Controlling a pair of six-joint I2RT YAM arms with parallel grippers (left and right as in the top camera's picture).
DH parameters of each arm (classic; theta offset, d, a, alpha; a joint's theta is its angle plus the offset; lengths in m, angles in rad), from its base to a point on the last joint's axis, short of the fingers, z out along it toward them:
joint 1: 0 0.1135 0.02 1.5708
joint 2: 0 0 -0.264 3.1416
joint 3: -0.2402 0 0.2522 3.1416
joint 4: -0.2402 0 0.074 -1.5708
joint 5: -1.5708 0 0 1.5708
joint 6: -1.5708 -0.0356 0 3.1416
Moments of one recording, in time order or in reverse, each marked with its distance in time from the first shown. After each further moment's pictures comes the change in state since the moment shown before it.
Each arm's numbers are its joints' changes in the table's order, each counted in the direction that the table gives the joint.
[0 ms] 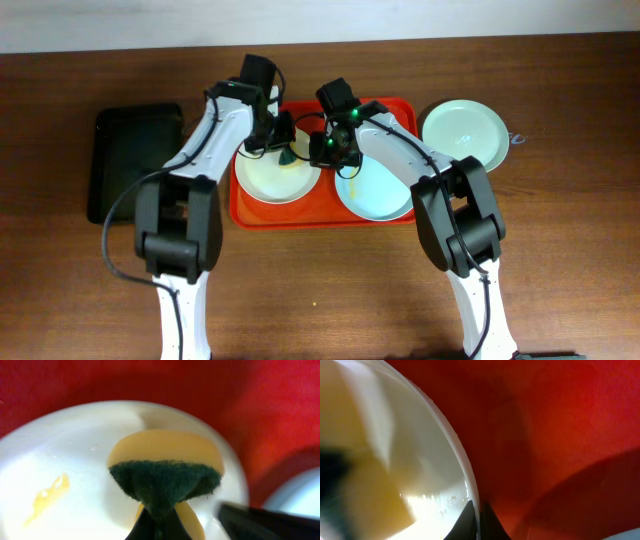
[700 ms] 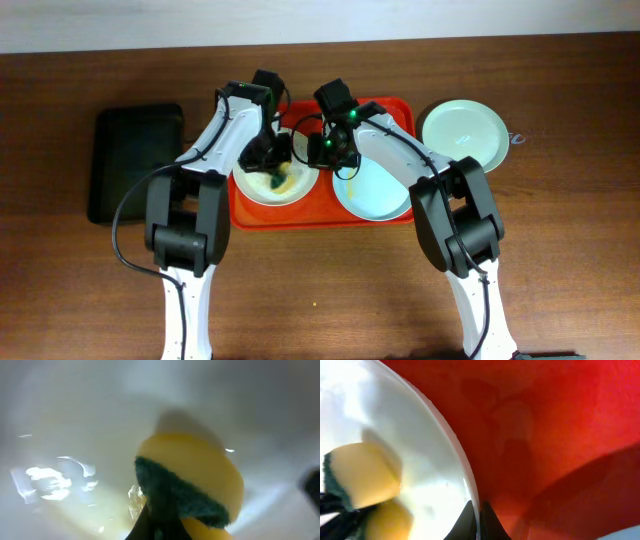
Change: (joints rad) left arm -0.017 -0.059 -0.050 -0.264 0.123 -0.053; right arm 0.008 -0.001 0.000 0.003 0.008 0.000
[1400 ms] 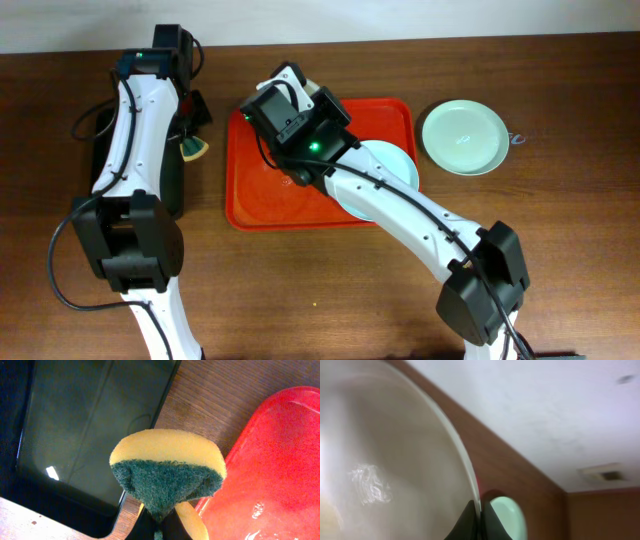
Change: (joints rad) left arm 0.249 0.175 -0.156 -0.139 0.290 0.130; right arm 0.312 0.326 -0.049 0.019 -1.197 0.642
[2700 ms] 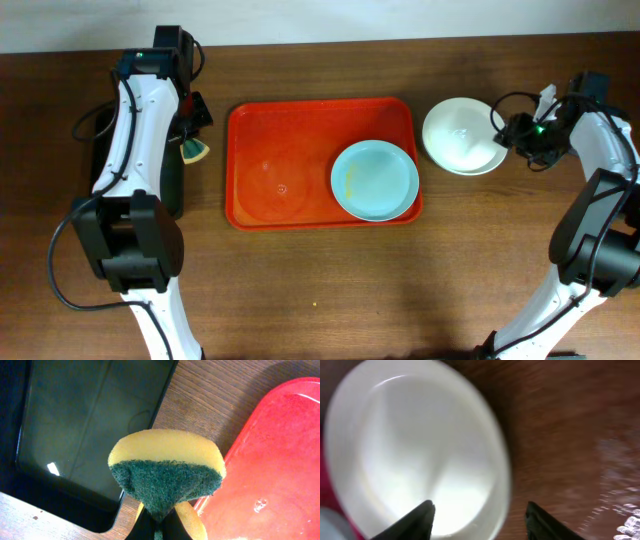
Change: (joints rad) left arm 0.000 0.000 0.000 -0.021 -0.007 0.000; right arm -1.174 -0.105 0.260 -0.051 1.299 -0.189
